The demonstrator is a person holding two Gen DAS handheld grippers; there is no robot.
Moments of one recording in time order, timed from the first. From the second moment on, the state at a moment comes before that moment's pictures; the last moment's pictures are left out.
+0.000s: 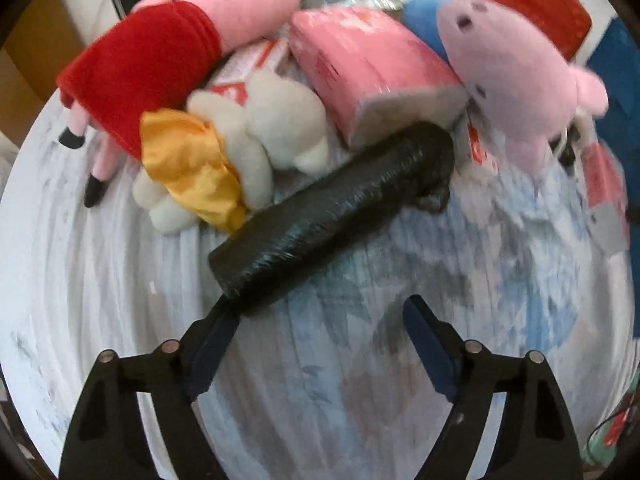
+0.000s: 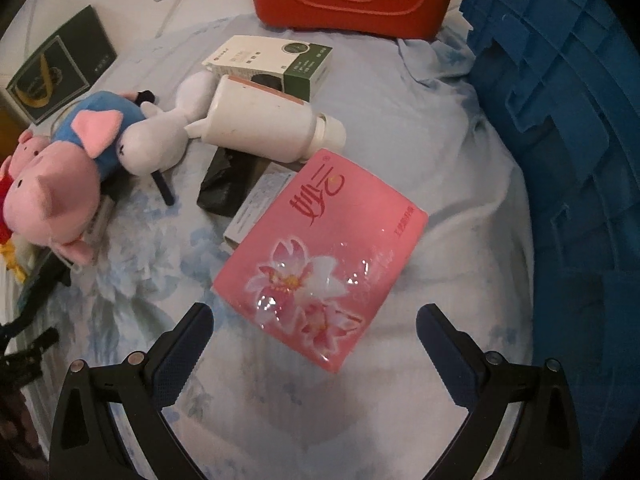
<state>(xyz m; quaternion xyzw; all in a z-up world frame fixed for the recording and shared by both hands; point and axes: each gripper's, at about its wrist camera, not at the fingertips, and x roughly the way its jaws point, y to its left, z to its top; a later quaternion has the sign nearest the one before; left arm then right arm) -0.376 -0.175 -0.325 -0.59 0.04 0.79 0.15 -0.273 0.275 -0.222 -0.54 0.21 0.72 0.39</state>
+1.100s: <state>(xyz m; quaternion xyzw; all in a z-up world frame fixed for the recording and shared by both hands) -0.430 -0.028 -0.370 -0.59 0.06 0.79 0.19 -0.299 0.327 -0.280 -0.57 0.29 0.67 0.37</state>
